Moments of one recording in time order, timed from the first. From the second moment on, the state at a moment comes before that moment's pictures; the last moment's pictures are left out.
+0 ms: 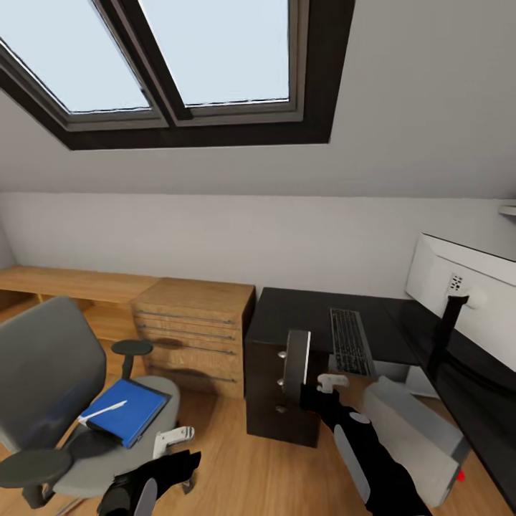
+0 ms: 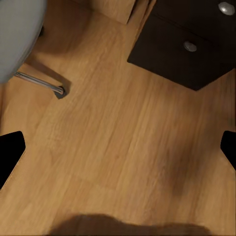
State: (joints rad) left arm -0.09 -0.11 0.03 -1.35 0.21 0.73 0.15; right arm -0.39 0.07 0.07 -1.00 -0.19 0.29 0.08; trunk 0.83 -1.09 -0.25
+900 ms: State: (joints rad) left arm -0.09 -0.11 0.02 -1.42 0.21 0.55 0.14; right arm -0.39 0.08 0.08 -0.99 -0.87 0.28 0.22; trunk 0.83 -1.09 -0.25
